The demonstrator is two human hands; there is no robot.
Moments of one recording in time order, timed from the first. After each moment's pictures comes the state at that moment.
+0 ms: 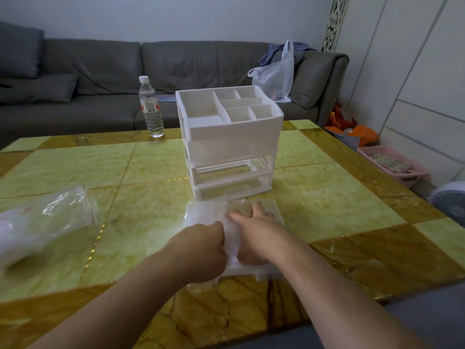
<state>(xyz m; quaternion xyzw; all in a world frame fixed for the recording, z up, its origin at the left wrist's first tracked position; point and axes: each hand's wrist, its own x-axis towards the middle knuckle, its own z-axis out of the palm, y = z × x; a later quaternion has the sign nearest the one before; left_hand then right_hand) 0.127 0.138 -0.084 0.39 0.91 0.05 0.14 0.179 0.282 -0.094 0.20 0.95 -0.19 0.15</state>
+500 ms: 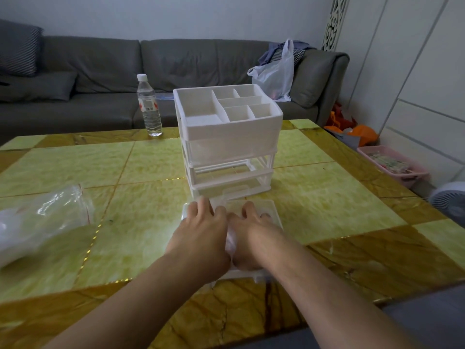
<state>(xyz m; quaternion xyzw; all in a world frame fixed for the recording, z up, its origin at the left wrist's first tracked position) 0.130 0.151 -0.089 0.38 0.92 0.05 0.04 0.167 0.280 -0.111 0.18 0.96 -0.13 0.17</state>
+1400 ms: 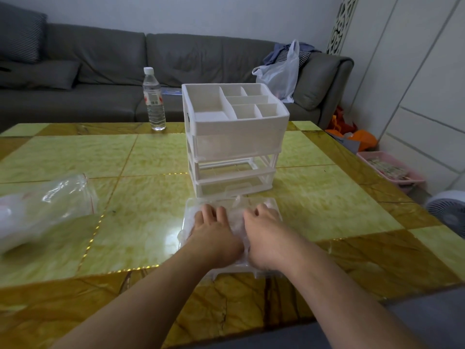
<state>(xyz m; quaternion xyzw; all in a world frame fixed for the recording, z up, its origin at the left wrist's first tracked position) 0.120 0.176 -0.118 0.26 0.93 0.16 0.20 0.195 0.278 -0.086 0.19 0.97 -0.12 0.12</state>
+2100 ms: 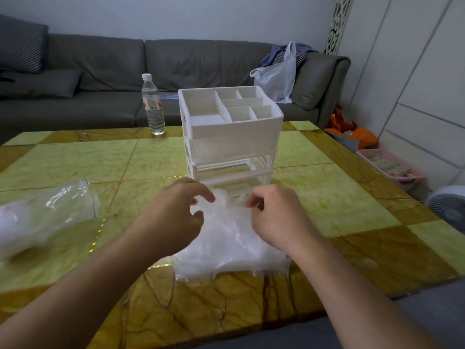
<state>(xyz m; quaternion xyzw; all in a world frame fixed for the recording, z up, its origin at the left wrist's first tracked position) 0.109 0.107 -0.047 0.37 0.89 0.26 0.01 0.207 0.294 -0.063 0.23 0.92 -0.28 -0.12</state>
